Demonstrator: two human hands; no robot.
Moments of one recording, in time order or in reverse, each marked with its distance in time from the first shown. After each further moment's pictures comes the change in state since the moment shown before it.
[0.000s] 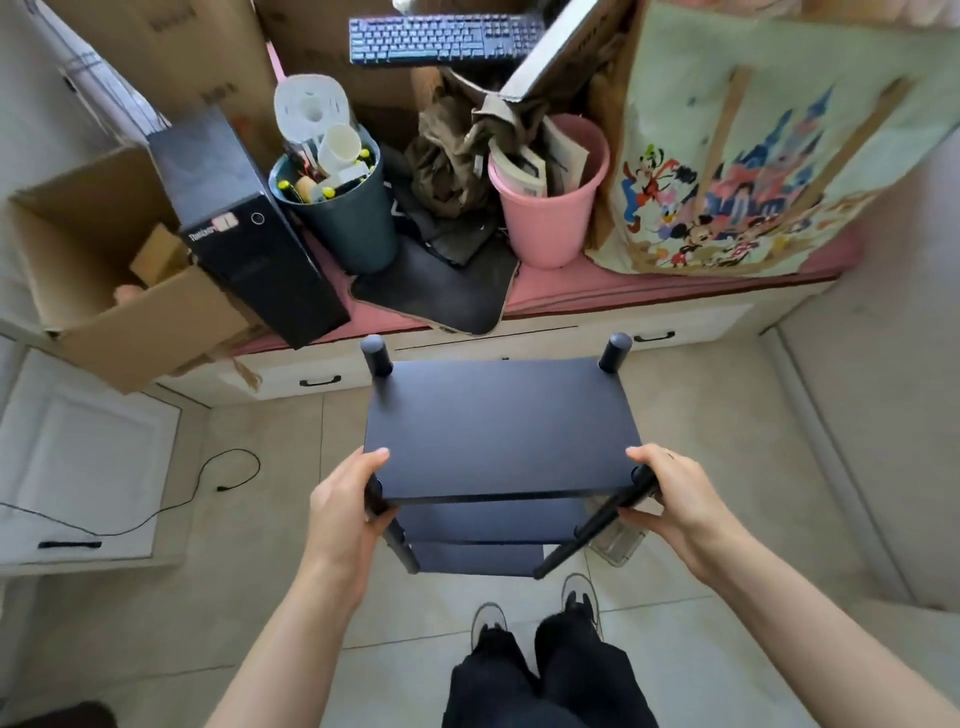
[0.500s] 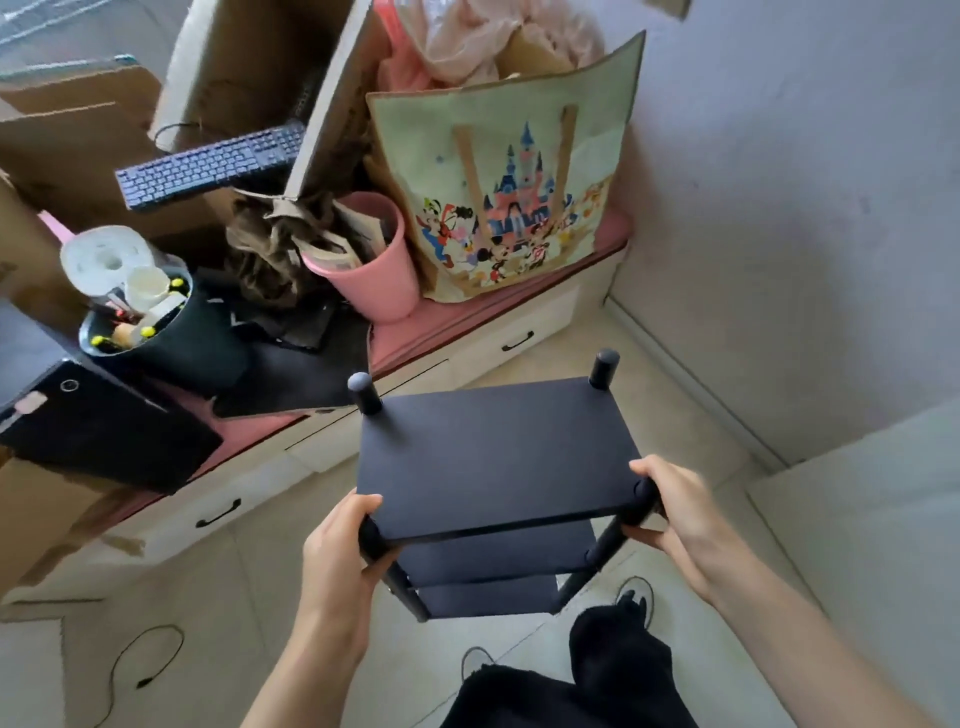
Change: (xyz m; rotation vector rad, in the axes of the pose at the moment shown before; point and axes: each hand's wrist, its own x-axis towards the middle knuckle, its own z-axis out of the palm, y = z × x) left_hand -0.085 0.000 0.106 0.220 -0.286 0.047; right_hand -0.107 0.014 -0.125 0.322 0.325 -0.055
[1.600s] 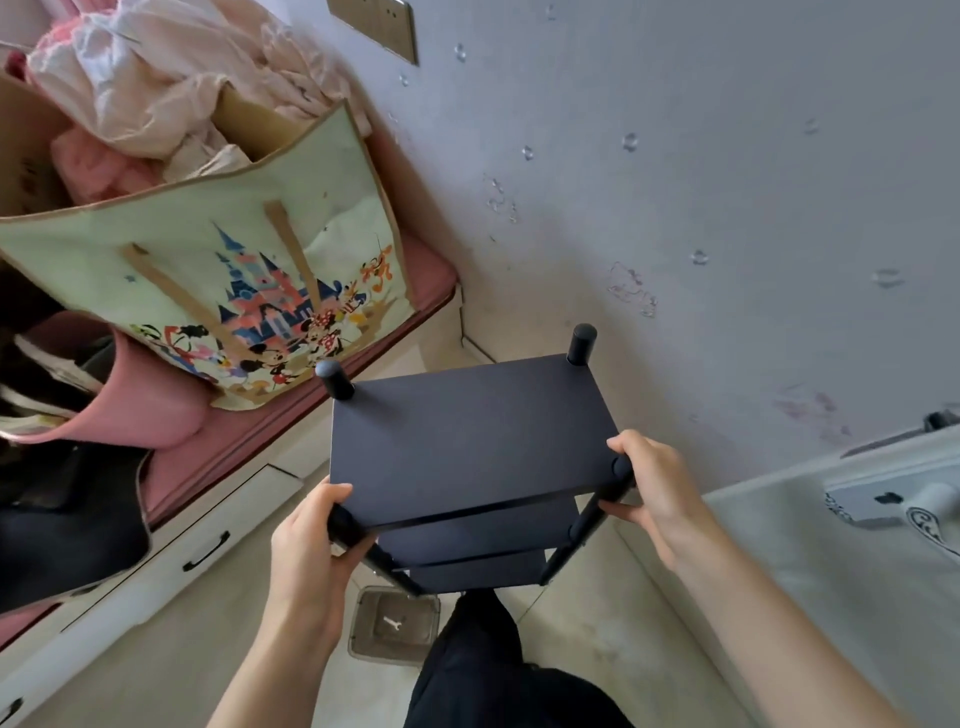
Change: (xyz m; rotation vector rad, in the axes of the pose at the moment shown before) left_hand 0.065 0.001 0.452 0.037 -0.148 0.009; right_hand 0.242 -0.200 -0.296 0.037 0.249 -0.008
